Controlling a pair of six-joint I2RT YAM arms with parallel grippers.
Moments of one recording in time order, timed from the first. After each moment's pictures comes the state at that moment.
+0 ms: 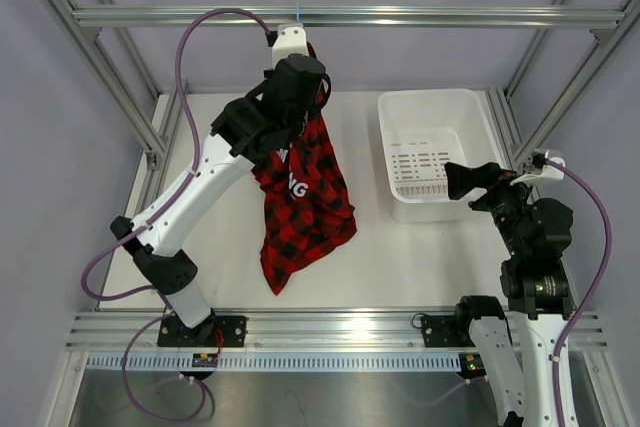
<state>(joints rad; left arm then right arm) -0.81 1.69 2.09 -0.87 -0.73 -0.46 -0.02 0.47 0.80 -0.33 -0.20 0.47</state>
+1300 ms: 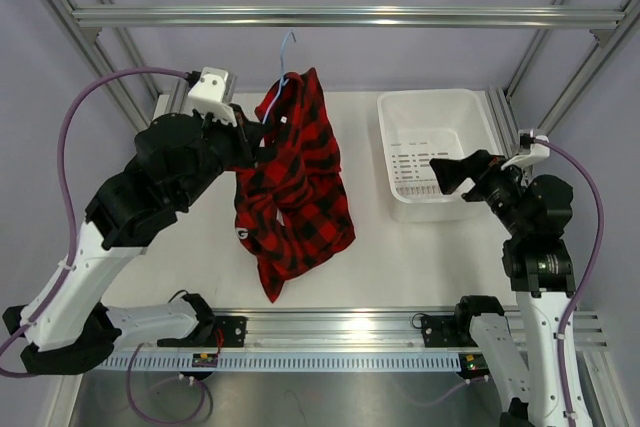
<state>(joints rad) -0.84 1.11 1.66 -0.75 -0.38 -0.24 -0.02 0.60 0.88 -0.35 -0.37 0.47</state>
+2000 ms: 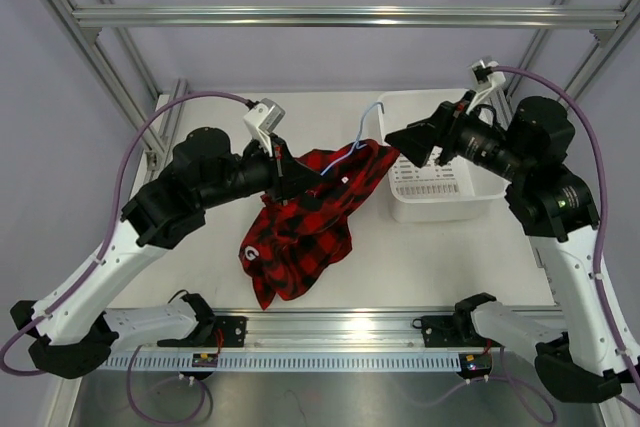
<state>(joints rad) -0.84 1.04 1.40 -0.58 0.23 -0.44 0.32 1.01 1.50 -0.57 -0.53 0.43</state>
